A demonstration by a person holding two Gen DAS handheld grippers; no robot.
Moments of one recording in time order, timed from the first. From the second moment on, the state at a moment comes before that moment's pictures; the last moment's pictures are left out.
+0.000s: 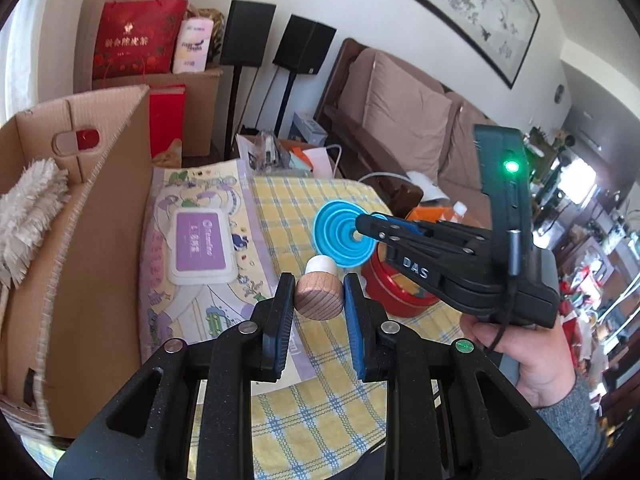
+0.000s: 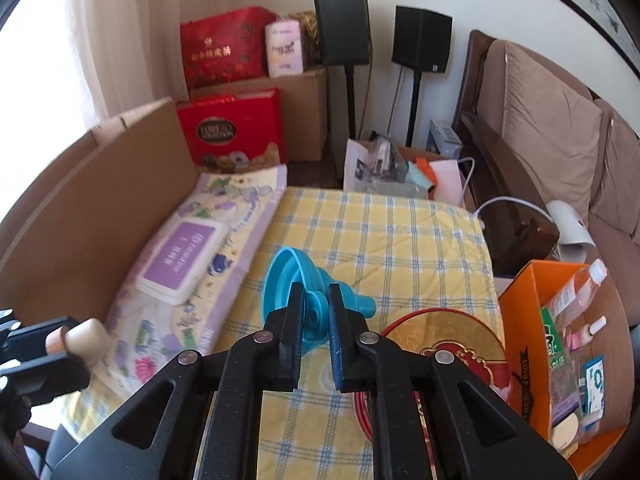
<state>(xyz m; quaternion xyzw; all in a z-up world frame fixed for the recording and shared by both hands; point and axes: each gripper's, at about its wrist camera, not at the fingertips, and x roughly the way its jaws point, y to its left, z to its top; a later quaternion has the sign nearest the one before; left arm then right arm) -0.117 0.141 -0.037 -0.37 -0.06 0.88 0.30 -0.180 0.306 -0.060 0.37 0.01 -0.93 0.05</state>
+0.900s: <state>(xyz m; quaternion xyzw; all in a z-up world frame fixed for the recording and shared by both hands) -0.121 0.023 -0.002 -0.34 -0.10 0.91 0.20 -0.126 0.201 0.045 0.29 0.01 -0.94 0.18</state>
